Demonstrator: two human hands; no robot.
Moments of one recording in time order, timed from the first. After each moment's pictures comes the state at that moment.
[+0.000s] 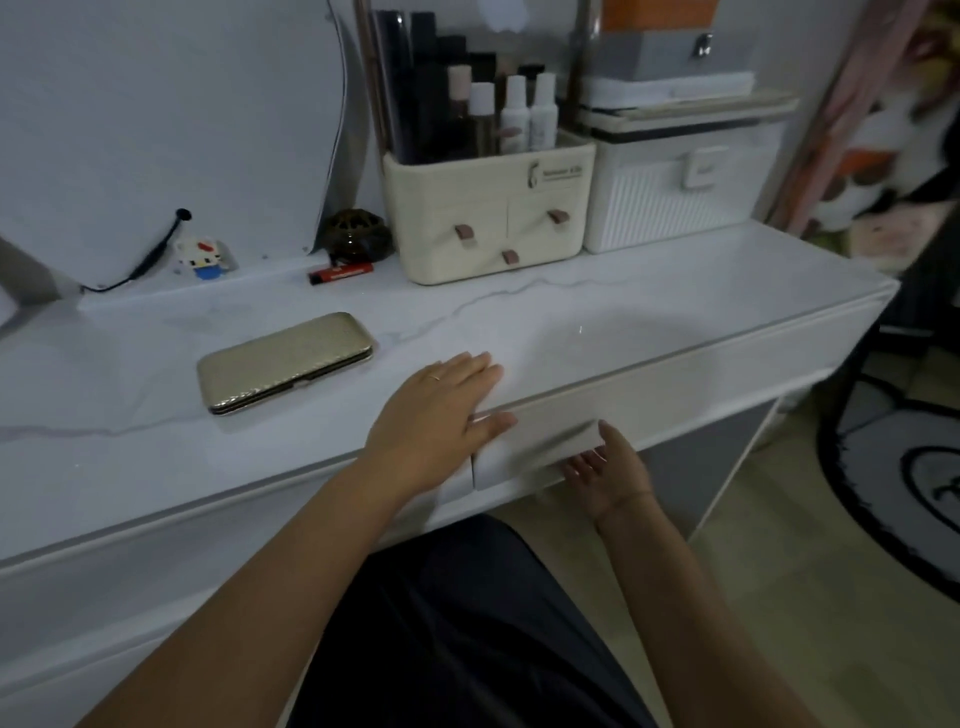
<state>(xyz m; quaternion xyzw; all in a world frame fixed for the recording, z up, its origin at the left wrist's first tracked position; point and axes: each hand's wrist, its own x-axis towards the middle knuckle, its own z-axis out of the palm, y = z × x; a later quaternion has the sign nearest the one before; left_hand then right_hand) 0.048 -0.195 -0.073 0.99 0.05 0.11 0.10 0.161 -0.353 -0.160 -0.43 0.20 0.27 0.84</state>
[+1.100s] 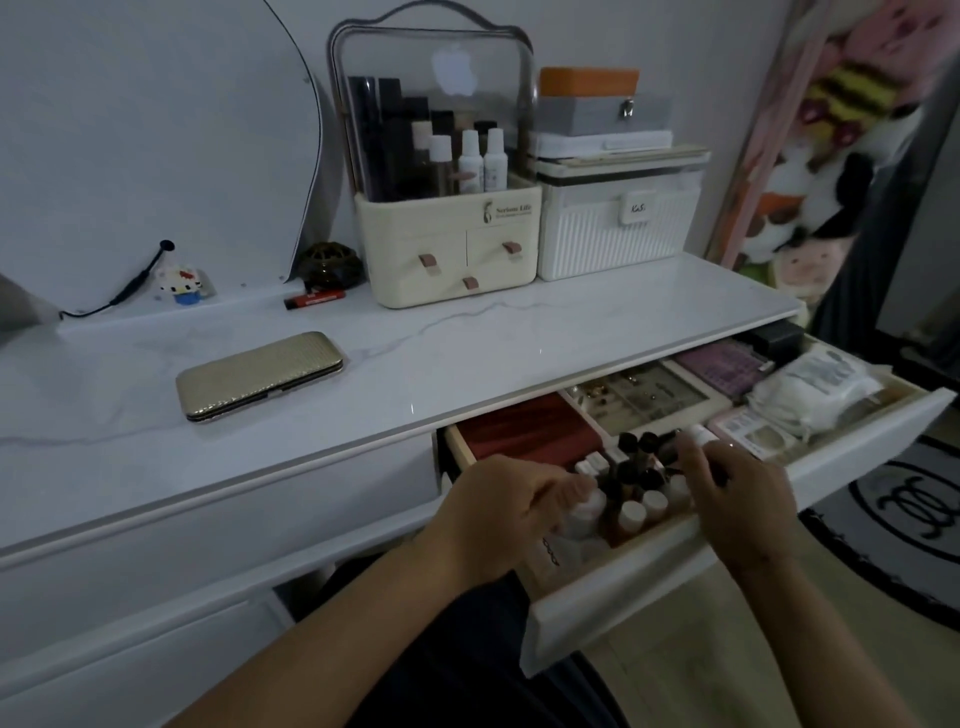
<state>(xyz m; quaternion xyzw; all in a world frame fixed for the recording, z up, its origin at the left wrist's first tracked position) 0.015 -0.308 -0.073 0.93 -0.10 0.17 0.32 0.131 -0.510 -0.100 -0.89 -0.19 -0.23 0.36</state>
